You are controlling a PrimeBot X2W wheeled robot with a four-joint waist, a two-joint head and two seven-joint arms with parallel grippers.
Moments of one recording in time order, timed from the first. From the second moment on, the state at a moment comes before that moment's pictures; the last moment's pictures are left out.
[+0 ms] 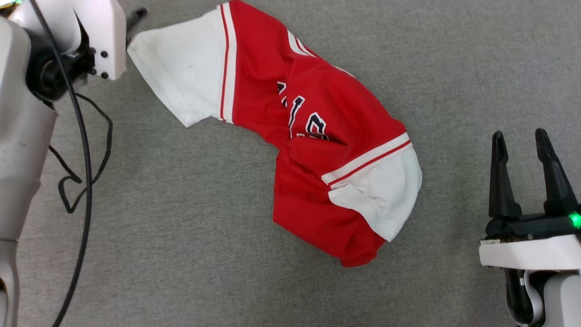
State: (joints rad) left arm -1.17 0.53 -0.52 0.57 -0.66 -0.13 0.64; right arm -0.14 -0.05 -0.09 -0.08 0.16 0.13 -0.26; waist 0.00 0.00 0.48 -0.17
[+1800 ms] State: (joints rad) left arm -0.70 0.82 -0.85 0.39 -1.09 -0.08 0.55; right arm -0.02 -0.05 -0.11 -0.02 0.13 0.13 -0.26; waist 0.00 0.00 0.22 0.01
